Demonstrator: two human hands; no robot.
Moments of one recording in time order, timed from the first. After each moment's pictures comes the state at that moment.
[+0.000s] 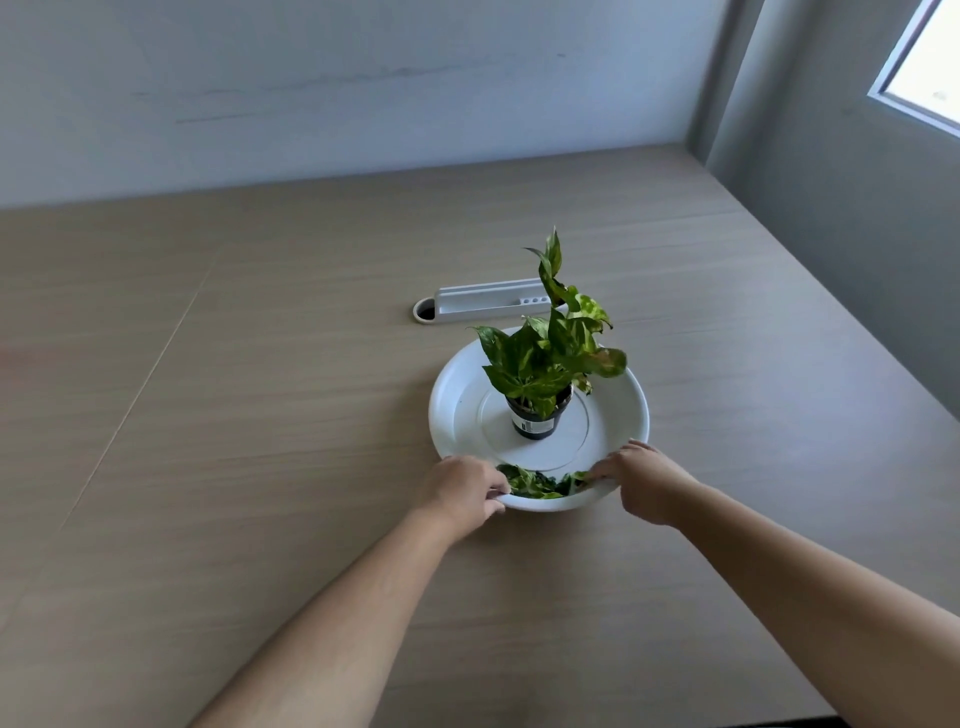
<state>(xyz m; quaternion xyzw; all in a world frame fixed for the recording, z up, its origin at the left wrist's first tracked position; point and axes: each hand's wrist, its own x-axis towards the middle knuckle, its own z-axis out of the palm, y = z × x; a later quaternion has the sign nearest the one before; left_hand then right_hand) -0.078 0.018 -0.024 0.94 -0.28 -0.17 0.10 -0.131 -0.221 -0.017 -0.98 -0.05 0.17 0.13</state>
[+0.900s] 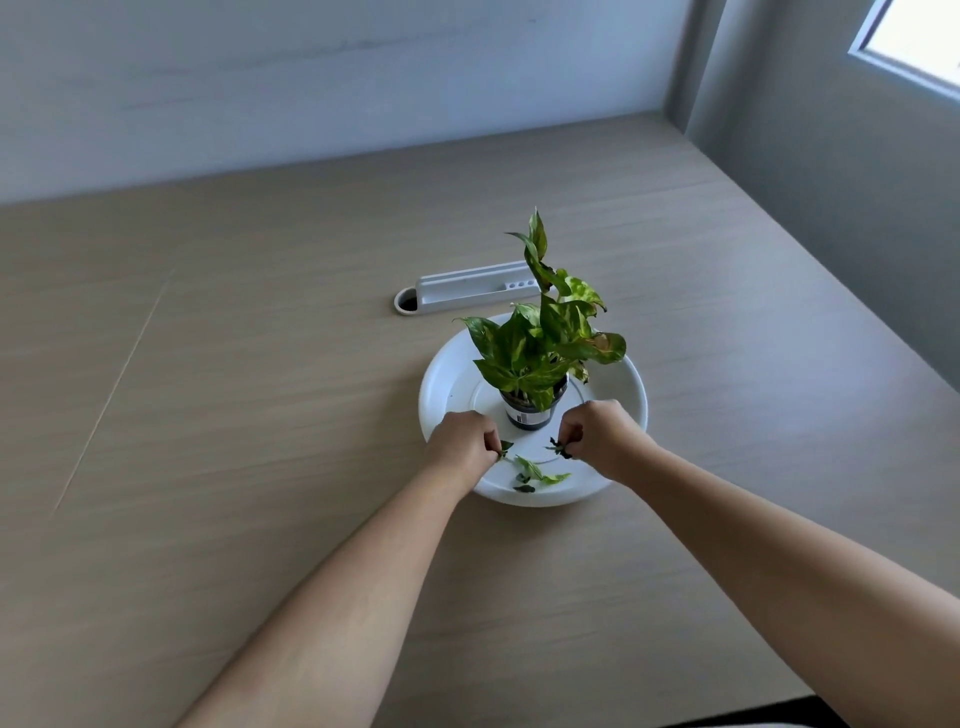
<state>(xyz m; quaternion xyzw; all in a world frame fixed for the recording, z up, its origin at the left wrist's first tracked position) -0.043 -0.003 -0.007 0.95 -0.17 -0.17 0.22 -0.093 -0.184 -0.005 -0.95 0.10 0.11 0.29</state>
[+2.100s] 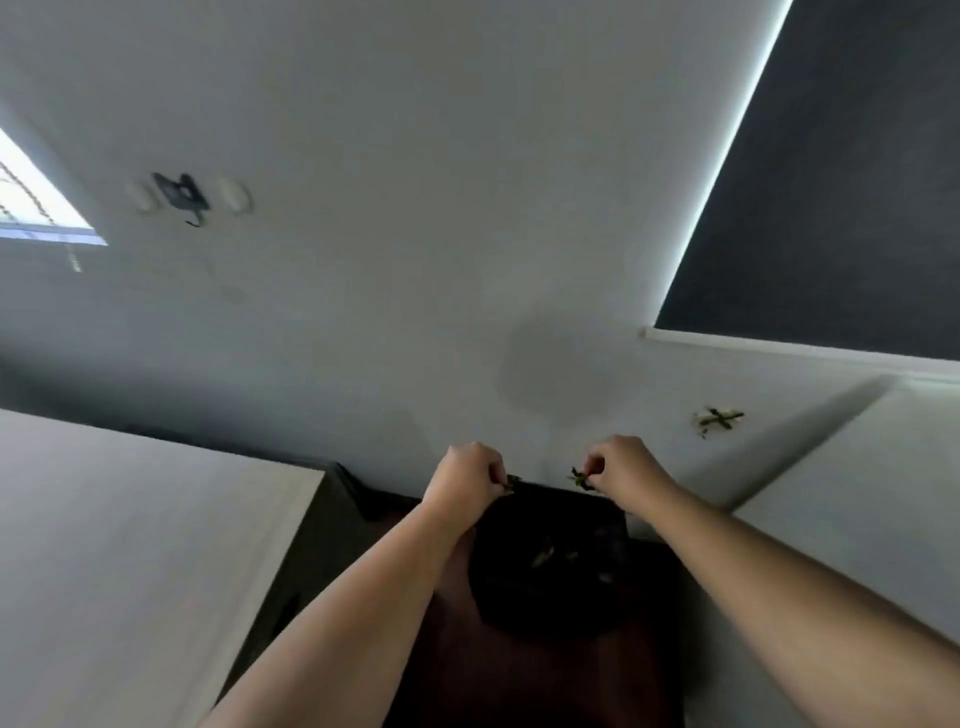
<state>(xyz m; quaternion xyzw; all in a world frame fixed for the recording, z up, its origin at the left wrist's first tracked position) -0.557 -0.555 -0.022 0.68 -0.66 -0.32 0.10 -0.765 -0.576 -0.030 -0.66 0.67 -0.05 0.33</state>
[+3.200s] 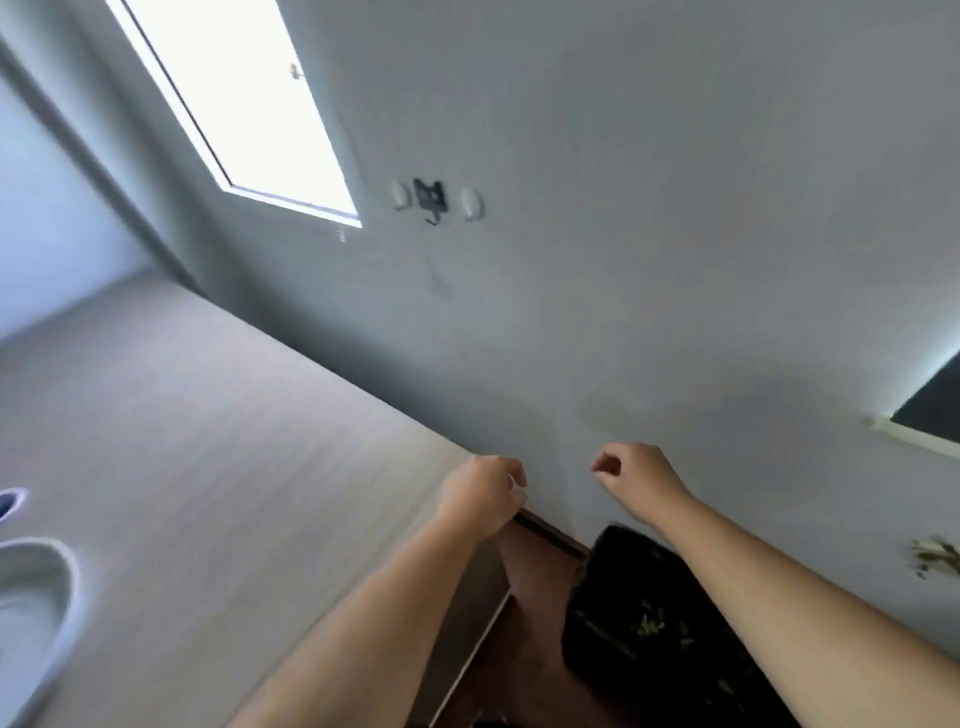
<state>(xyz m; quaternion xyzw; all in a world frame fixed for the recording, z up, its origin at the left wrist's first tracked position) -0.442 -0.502 0.013 0.79 -0.57 -0.21 0.08 -0.618 -0.595 0.003 -0.78 0.53 -0.09 0.33</state>
